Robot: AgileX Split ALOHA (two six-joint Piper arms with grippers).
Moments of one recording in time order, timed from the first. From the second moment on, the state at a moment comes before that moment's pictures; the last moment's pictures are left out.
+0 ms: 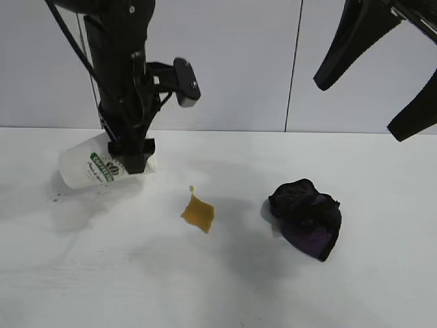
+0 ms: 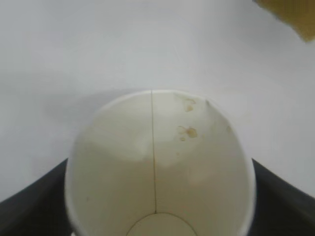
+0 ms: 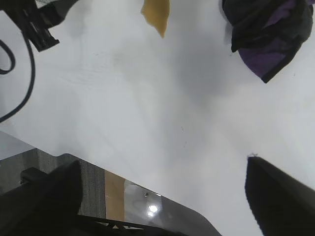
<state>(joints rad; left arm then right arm) -0.56 2.08 -1.62 0.34 0.83 0.60 0.12 1.44 -1.14 0.56 1.13 -0.10</state>
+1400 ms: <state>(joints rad) -0.04 1.72 -0.89 -1.68 0.68 2.32 0.12 1.44 -1.14 0.56 1.11 -0.10</state>
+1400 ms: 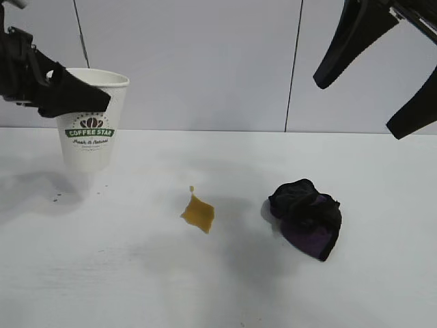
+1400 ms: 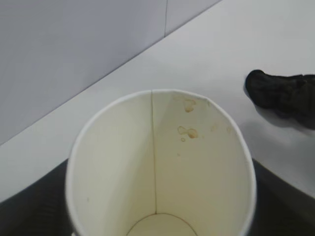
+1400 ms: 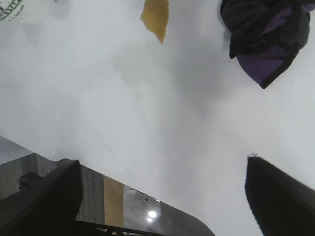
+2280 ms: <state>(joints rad) -0.03 1.89 -0.88 -1.70 0.69 2.47 0.12 1.44 -1.14 0.56 1.10 -0.10</state>
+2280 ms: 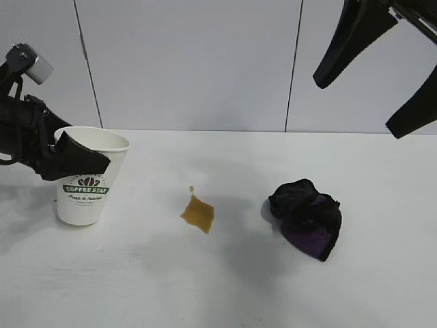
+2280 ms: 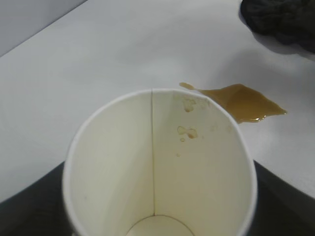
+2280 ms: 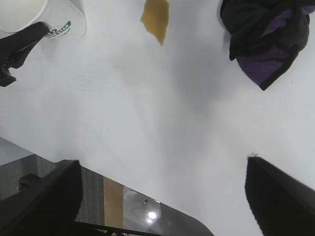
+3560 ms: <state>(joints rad) -0.03 1.79 -0.88 -1.33 0.55 2.09 0.12 1.44 -1.14 0.56 1.10 -0.10</state>
